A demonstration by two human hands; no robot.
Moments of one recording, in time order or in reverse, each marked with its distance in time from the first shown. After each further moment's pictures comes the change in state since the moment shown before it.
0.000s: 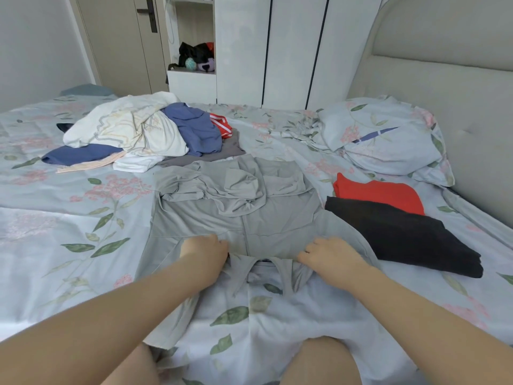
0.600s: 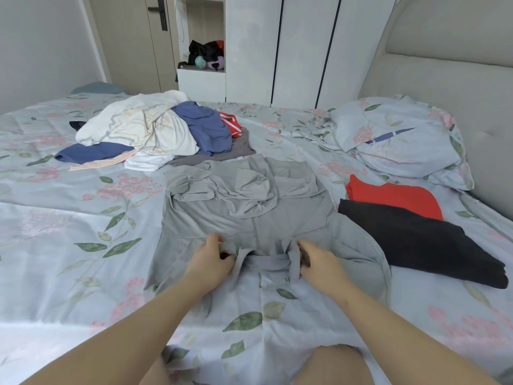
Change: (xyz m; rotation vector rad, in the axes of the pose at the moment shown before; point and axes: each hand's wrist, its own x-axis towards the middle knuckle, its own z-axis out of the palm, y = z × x) left_hand 0.008 -0.010 0.045 -1.271 0.078 -0.298; right_hand 0.033 -0.037 0.017 0.896 -0.056 0.553
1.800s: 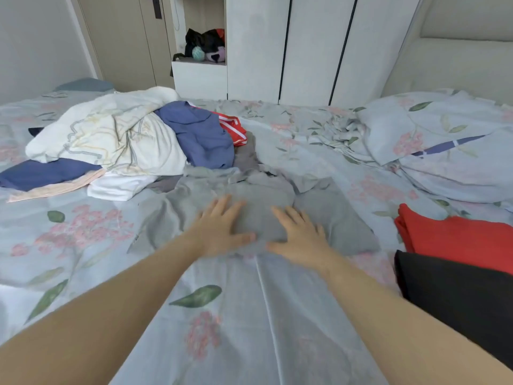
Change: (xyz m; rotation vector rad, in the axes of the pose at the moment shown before) left_hand 0.250 0.029 -0.030 0.543 -0.091 0.348; right_hand 0.236 -0.041 -0.001 -0.173 -0.116 -0.087
